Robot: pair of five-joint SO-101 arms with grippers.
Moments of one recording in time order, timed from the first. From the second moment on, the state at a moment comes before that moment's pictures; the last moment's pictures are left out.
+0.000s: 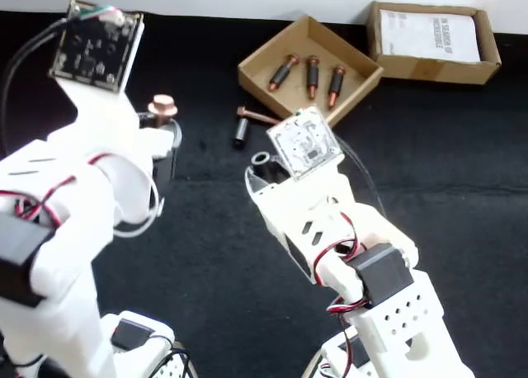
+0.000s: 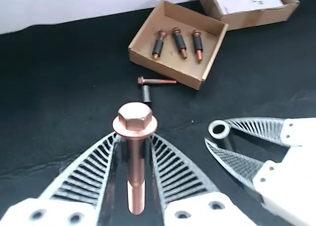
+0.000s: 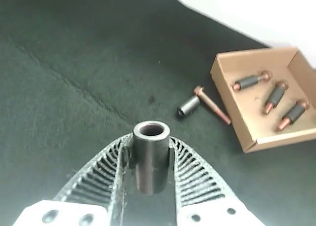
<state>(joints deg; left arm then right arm) 12.4 -32.0 -28.0 101.2 4.6 -37.2 -54.7 35.5 55.4 5.3</state>
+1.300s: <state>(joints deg) 11.4 -64.2 36.3 45.9 13.1 -45.7 -54.5 58.4 22.1 -9.9</state>
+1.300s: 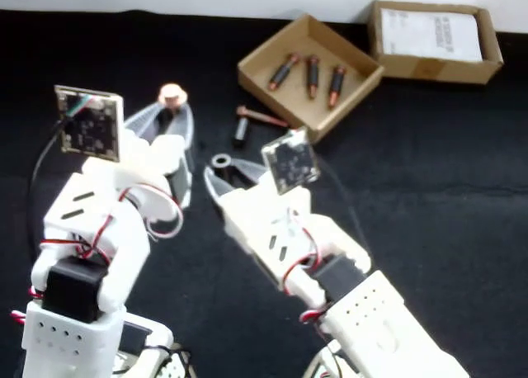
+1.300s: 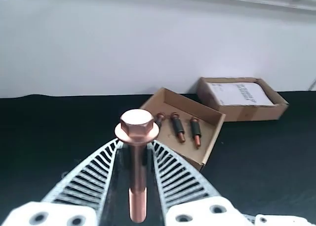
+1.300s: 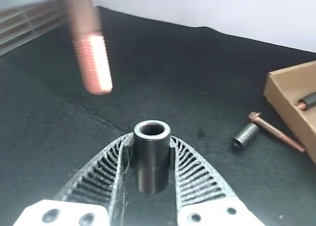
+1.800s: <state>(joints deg) 12.6 -64.2 36.3 45.4 22.8 -46.6 -54.4 65.9 11.6 -7.9</state>
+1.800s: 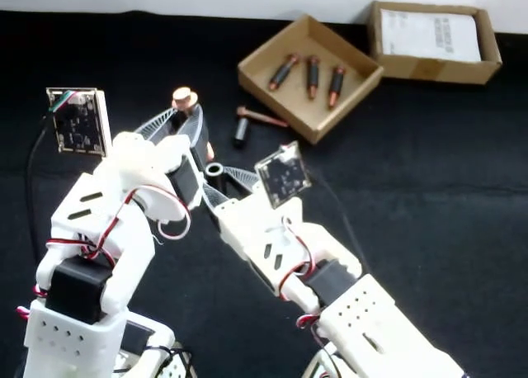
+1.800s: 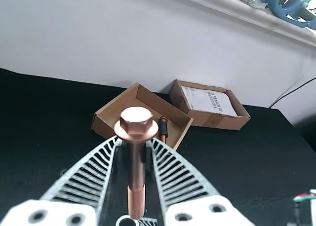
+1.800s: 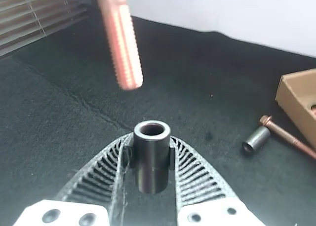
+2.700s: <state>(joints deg) 17.1 -64.2 31.8 51.5 20.8 -46.6 -54.4 66.6 10.1 -7.1</state>
